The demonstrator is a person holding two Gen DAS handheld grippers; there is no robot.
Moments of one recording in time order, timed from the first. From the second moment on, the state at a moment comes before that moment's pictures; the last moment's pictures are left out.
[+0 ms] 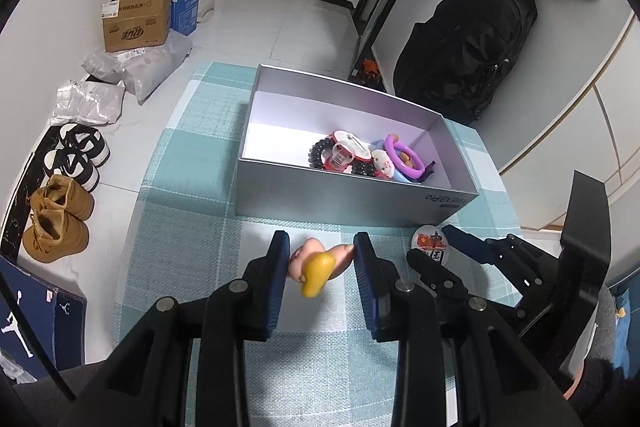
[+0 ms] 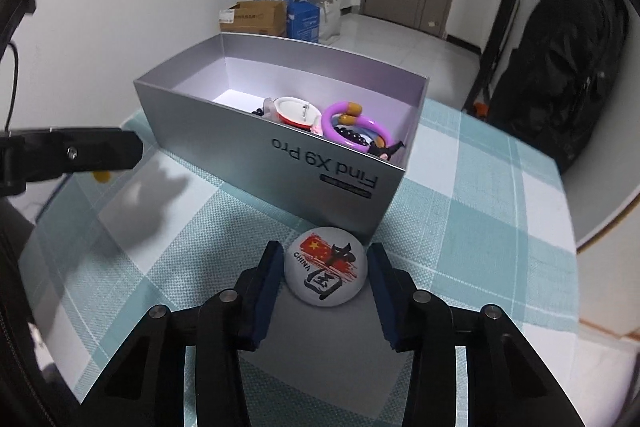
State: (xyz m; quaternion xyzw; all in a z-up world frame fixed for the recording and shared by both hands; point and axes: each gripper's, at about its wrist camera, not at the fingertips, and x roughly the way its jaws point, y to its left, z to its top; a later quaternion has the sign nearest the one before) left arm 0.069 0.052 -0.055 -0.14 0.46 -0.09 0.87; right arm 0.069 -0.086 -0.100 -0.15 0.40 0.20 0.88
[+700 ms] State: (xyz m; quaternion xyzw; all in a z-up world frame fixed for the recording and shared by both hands) left arm 0.066 0.049 -0.040 -0.15 0.43 -0.09 0.89; right arm 0.048 -0.106 -0.061 -0.06 0.37 0.27 0.89
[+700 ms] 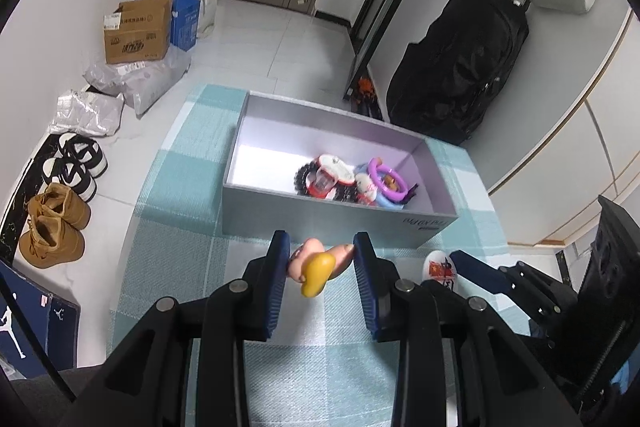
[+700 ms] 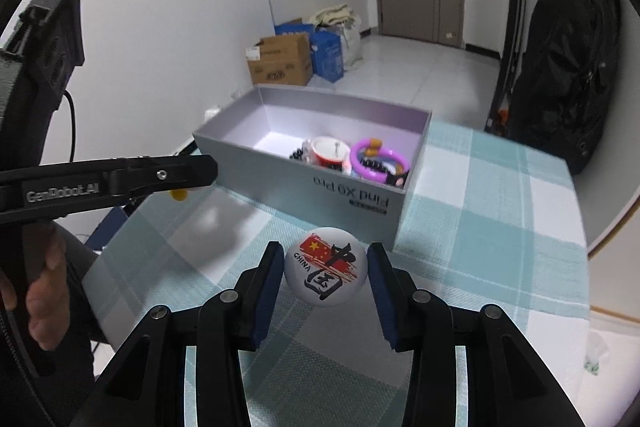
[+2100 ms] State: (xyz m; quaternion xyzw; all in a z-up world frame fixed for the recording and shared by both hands) left arm 0.147 0.030 -0.033 -0.15 0.42 -0.11 0.89; right arm 0.147 -0.125 -0.022 0.04 0.33 0.33 0.88
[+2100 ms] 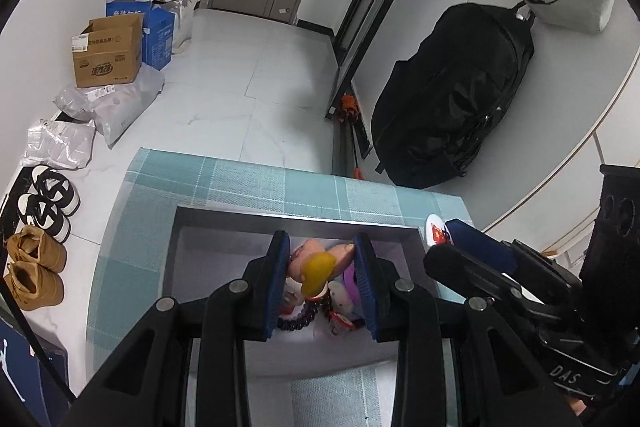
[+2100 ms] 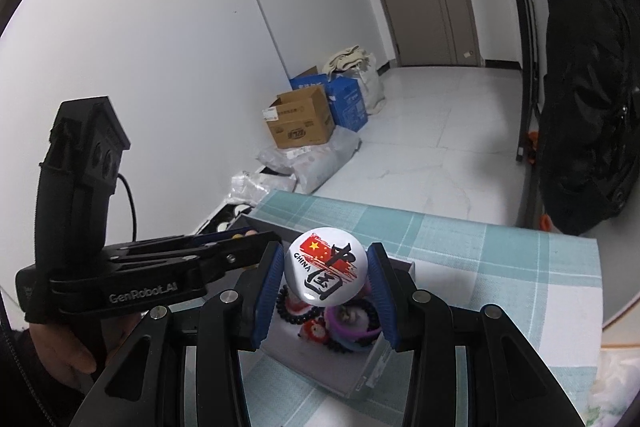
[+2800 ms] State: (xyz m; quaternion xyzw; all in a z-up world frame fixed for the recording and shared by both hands) left arm 0.158 0.029 -0.049 -0.18 0.45 -0.14 0.86; right arm 0.157 -0.127 -0.038 0.05 0.37 0.32 0.87
